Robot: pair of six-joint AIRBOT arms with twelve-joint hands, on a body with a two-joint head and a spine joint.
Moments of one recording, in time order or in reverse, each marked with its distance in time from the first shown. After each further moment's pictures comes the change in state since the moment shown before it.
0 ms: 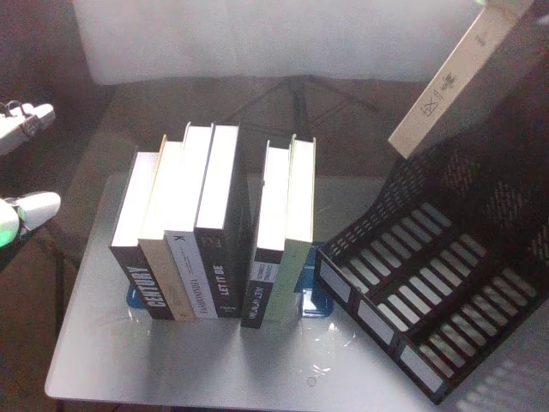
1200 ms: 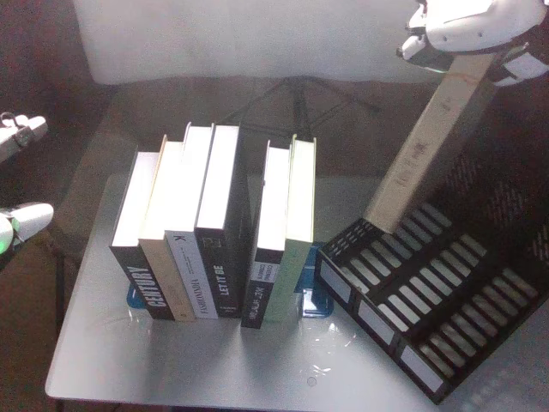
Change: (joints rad) left arm 0.031 0.000 -0.014 -0.030 -0.021 -0.009; right arm -0.170 -0.117 0.058 -0.071 -0.035 -0.024
